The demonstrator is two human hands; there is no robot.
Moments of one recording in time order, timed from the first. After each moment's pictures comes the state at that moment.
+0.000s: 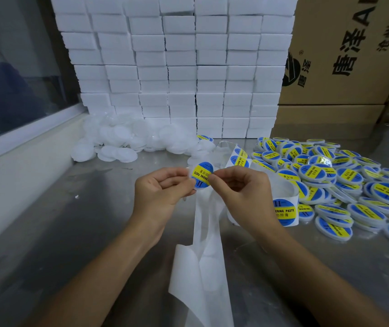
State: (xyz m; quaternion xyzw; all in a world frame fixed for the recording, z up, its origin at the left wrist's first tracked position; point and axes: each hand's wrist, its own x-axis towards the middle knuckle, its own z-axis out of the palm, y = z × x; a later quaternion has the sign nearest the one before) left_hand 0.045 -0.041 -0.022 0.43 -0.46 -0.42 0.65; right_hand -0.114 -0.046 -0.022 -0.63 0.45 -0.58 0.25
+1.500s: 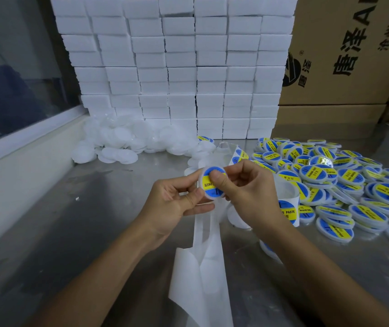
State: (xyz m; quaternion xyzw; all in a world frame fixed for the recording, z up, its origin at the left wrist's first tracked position) left_hand 0.040 -0.029 -0.017 0.32 -0.56 -0.54 0.54; right_hand -0.119 -0.049 -0.014 -0.59 0.39 -0.61 0.36
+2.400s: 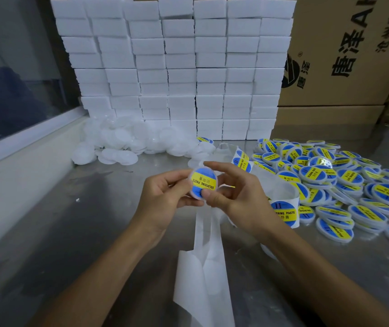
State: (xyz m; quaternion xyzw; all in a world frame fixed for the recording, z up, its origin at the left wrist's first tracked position) left_hand 0.046 -0.034 -0.014 0.36 -0.53 -0.47 0.60; right_hand -0.117 -0.045 -0.018 -0.67 0.37 -0.51 0.38
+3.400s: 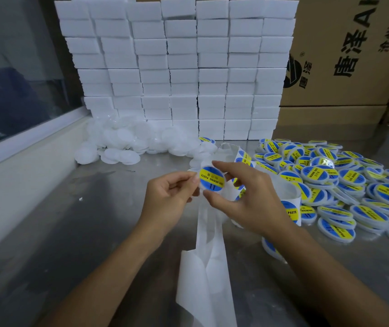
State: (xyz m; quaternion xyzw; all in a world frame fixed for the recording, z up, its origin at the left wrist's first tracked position) left_hand 0.043 -0.042 -0.026 0.45 -0.54 -0.38 0.60; right_hand -0.129 -0.045 -0.014 -0.78 0.41 -0.47 0.05
